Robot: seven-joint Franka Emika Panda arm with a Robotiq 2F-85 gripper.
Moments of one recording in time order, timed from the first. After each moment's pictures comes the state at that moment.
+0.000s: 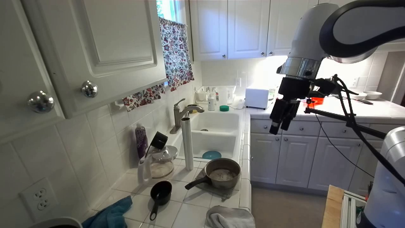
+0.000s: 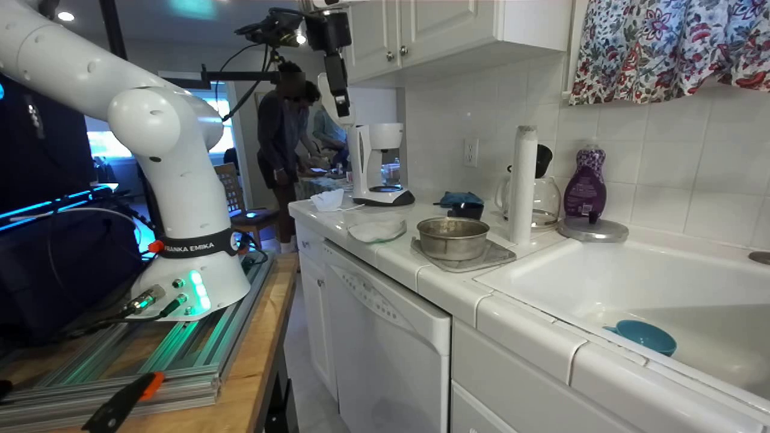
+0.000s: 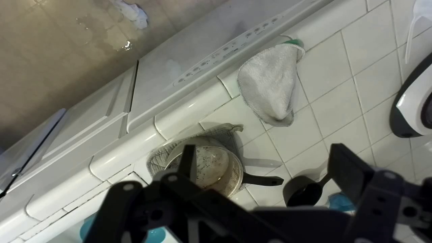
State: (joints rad) arm 0.02 -1.00 -0.03 -2.72 0.18 1.87 0.07
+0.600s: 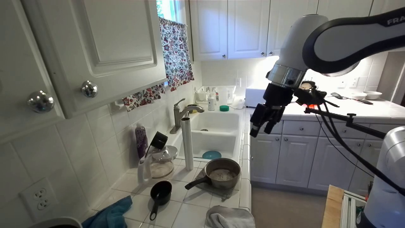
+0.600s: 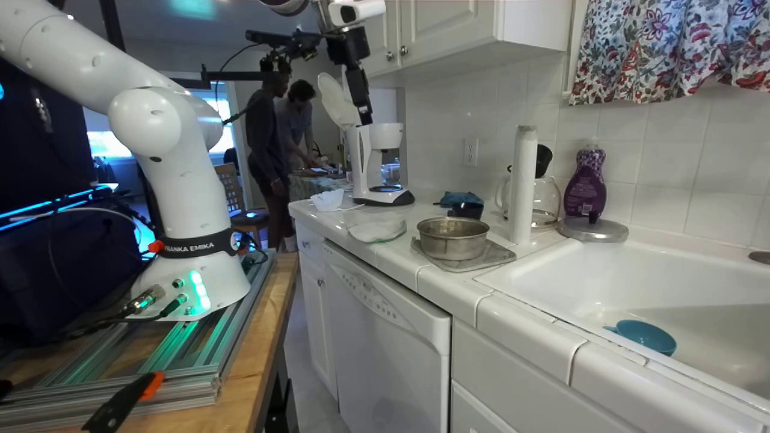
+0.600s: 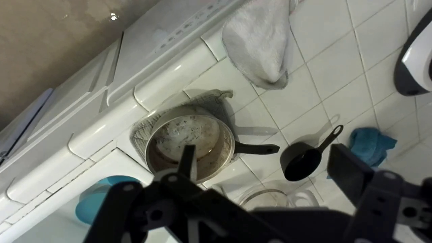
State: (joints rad) arm 0.03 -0.90 0.04 -2.75 0.26 2.11 0.13
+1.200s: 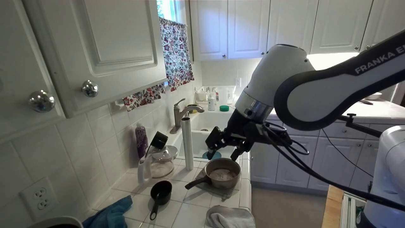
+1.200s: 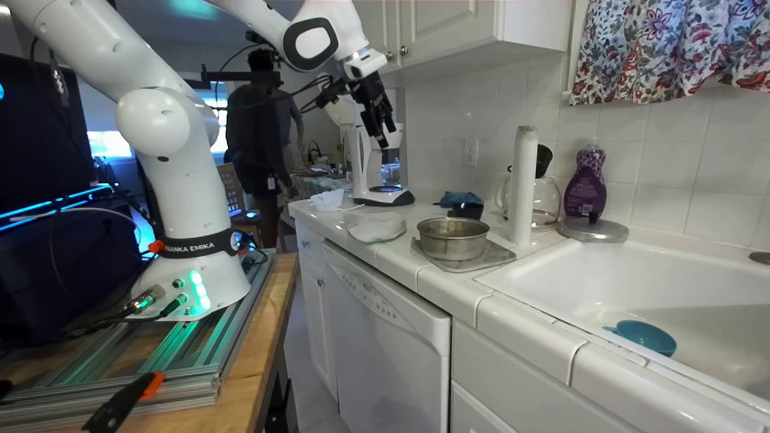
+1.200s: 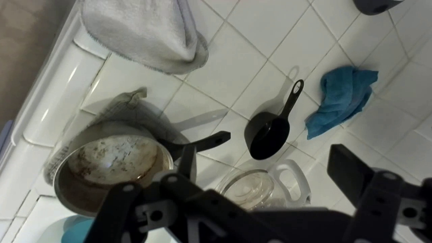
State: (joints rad) arm 0.12 -0.61 0.36 -2.76 0.44 2.64 0.62
